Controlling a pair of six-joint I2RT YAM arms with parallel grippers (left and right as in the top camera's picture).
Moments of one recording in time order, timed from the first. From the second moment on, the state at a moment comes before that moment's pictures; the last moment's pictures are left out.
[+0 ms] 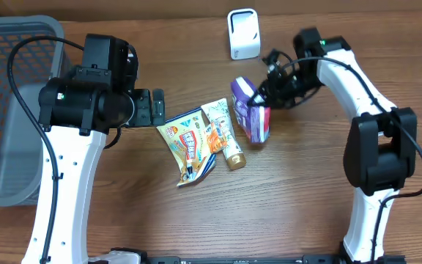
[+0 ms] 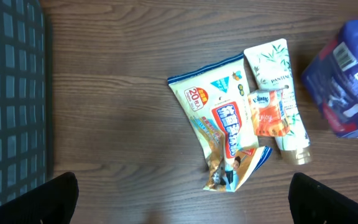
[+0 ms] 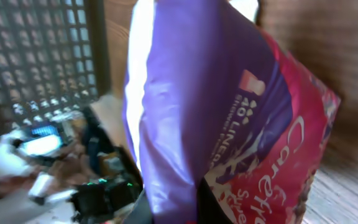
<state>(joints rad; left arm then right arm) -0.14 1.48 1.73 -1.42 -0.04 -0.21 0.18 2.19 1.77 -1.16 -0.96 -0.02</state>
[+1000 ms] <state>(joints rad) -0.14 1.48 1.73 -1.42 -0.04 -0.21 0.07 2.15 1.89 -1.38 -0.16 0.21</state>
